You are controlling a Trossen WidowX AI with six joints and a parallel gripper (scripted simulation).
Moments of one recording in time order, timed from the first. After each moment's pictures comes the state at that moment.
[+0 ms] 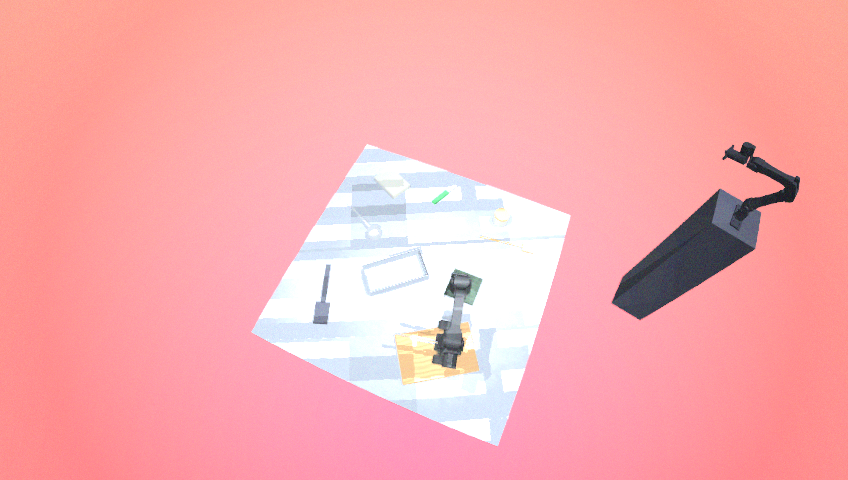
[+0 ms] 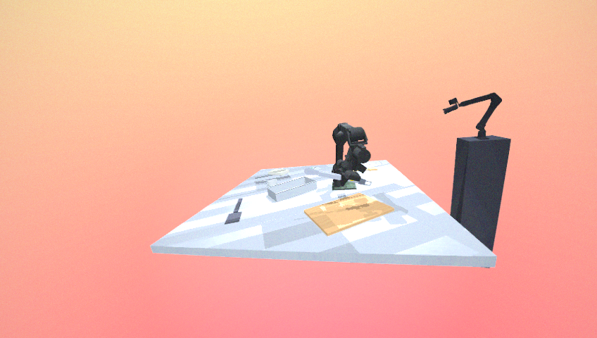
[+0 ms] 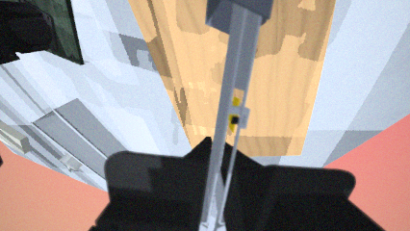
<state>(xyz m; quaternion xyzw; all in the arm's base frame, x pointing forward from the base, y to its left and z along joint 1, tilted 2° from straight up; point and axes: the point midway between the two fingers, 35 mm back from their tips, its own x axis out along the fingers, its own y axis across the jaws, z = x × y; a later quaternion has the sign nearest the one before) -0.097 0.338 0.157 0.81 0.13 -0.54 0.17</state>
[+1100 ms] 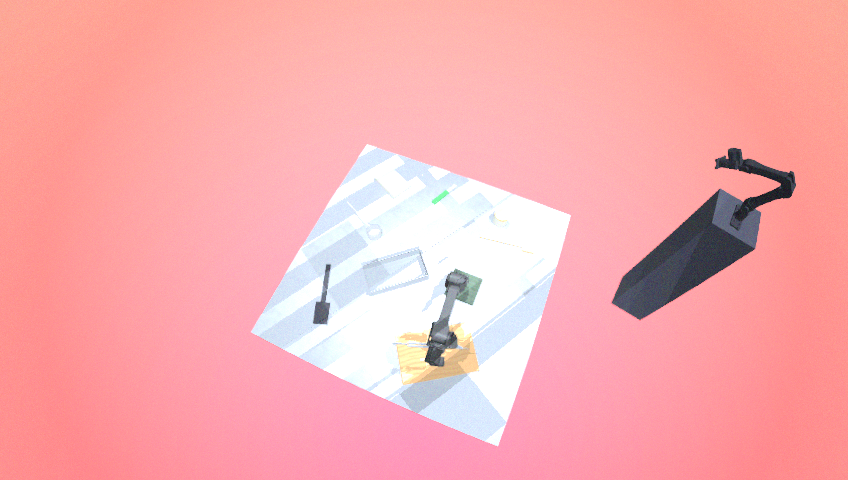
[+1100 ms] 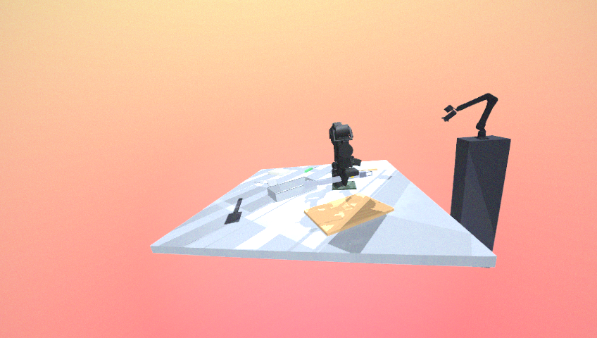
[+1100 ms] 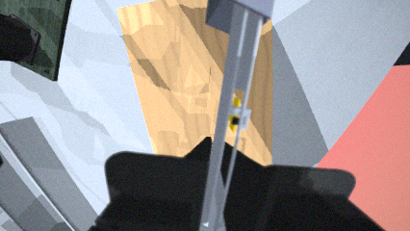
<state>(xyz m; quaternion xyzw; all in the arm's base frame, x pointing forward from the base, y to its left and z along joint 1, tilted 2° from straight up) -0.102 0.355 0.164 0.69 0.18 -0.68 0.19</state>
